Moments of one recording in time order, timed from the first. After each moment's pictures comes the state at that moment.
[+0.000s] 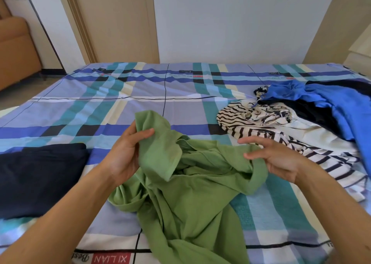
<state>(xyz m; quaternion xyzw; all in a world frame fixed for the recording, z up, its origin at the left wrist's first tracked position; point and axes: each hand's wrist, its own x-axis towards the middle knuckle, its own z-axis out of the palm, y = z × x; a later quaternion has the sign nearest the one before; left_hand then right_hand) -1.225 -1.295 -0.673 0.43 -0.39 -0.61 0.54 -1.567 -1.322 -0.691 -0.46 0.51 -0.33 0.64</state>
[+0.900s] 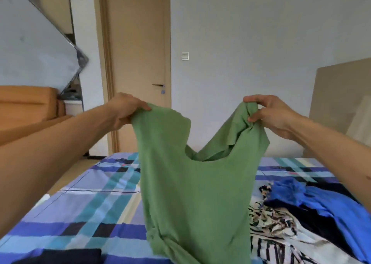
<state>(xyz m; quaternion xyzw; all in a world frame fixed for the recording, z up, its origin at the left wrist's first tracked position) -1.162 -1.386 -0.328 0.55 -0.53 -0.31 0.57 -1.537 -1.417 -0.345 -0.65 0.45 -0.52 0.32</state>
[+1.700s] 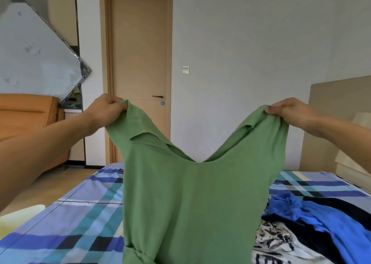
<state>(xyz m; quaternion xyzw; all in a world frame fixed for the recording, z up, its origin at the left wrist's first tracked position) -1.115 -1.354 -0.303 0.59 -0.61 -0.10 0.51 -1.575 -1.377 -0.290 -0.71 0.55 -0.43 0.12</state>
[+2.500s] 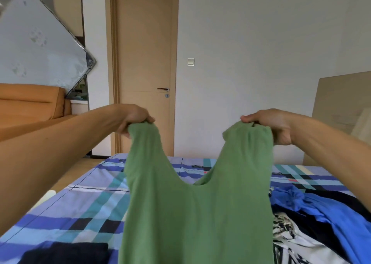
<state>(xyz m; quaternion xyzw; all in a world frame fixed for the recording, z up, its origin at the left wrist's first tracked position) -1.156 -1.338 -0.319 0.71 -0.55 -0.30 0.32 -1.495 -1.344 -0.317 -0.57 0.55 -0.38 0.48</state>
